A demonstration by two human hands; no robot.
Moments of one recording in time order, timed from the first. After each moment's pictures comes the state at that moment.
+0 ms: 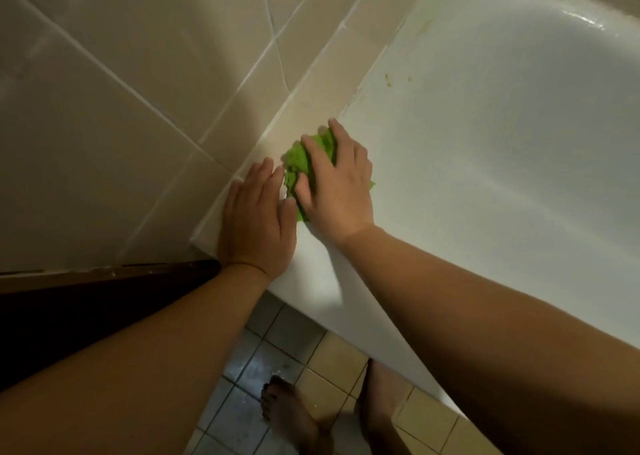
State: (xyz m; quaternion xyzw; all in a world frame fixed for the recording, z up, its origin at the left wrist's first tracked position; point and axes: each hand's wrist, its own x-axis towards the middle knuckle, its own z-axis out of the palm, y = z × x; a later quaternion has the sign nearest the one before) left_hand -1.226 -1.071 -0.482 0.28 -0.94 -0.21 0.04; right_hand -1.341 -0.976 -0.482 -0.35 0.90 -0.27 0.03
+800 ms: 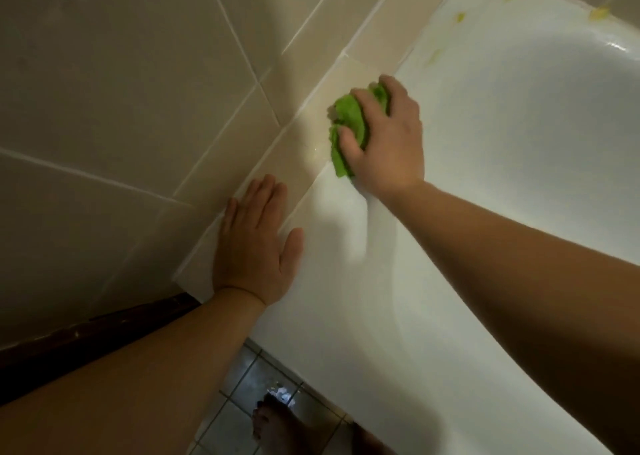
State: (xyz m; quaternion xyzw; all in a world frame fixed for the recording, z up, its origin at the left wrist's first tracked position) left_hand -1.258 -1.075 -0.489 0.24 -0.96 -0.15 0.07; right_hand -1.492 -0.983 -0.483 -0.34 0.89 -0.29 0.02
